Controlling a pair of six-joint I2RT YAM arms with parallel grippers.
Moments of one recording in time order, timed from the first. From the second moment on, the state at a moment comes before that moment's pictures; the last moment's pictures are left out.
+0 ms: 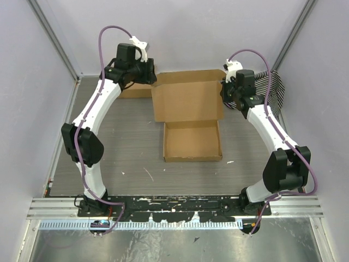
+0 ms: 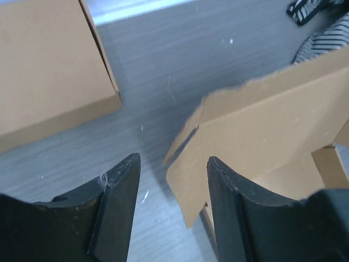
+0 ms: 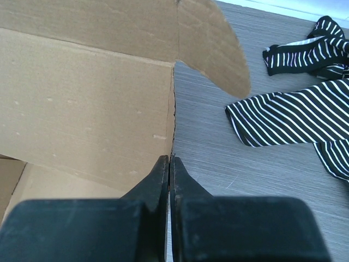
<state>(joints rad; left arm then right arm) -0.35 1.92 1.99 -0.61 0.16 -0.15 0.16 1.50 1.29 -0.29 -0.11 -0.05</state>
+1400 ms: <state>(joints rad) -0.37 2.01 1.95 -0.73 0.25 -0.21 0.16 1.49 1.32 -0.40 -0.16 -0.04</state>
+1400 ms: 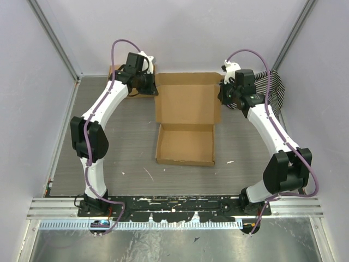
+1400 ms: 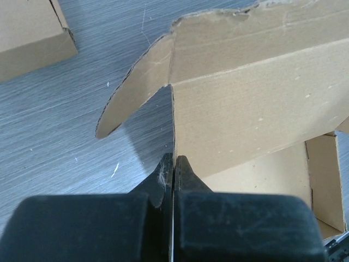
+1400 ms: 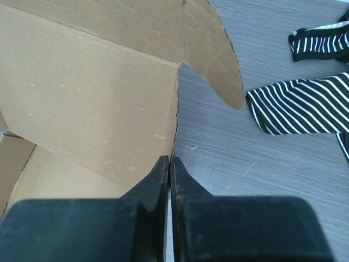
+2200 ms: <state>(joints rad) -0.40 1.72 1.61 -0.41 0.31 -0.08 0.16 1.58 1.47 -0.56 -0.10 -0.01</state>
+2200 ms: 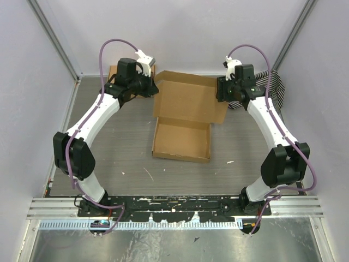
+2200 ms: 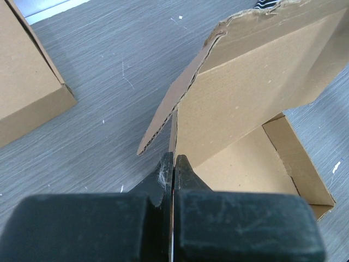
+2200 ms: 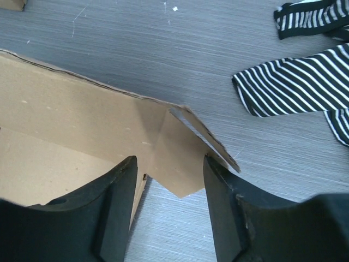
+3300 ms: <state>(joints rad) -0.40 1.72 1.60 -0.37 0.32 -0.08 0.07 1.57 1.43 -0.57 -0.28 0.00</state>
